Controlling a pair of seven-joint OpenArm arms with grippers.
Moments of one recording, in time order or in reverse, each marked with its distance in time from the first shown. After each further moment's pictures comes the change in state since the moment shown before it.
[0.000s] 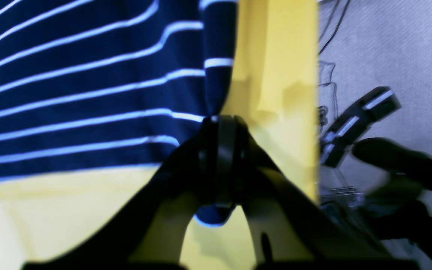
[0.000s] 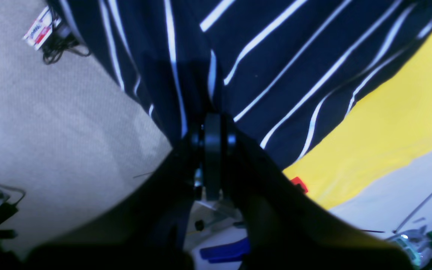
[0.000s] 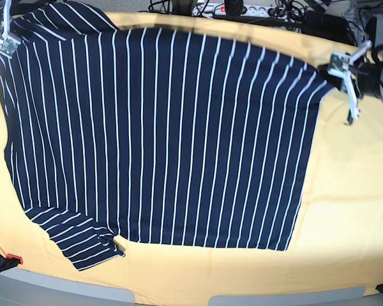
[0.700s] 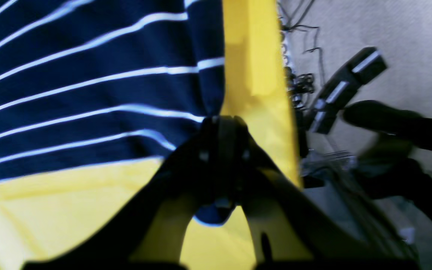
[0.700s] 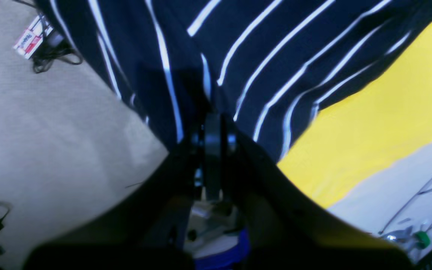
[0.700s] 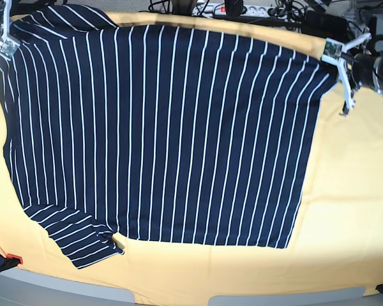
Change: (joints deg) left arm -0.8 0.0 0.0 4.3 1.5 -0.2 10.5; right arm 0.1 0.0 0.0 0.0 -4.3 -3.4 6.3
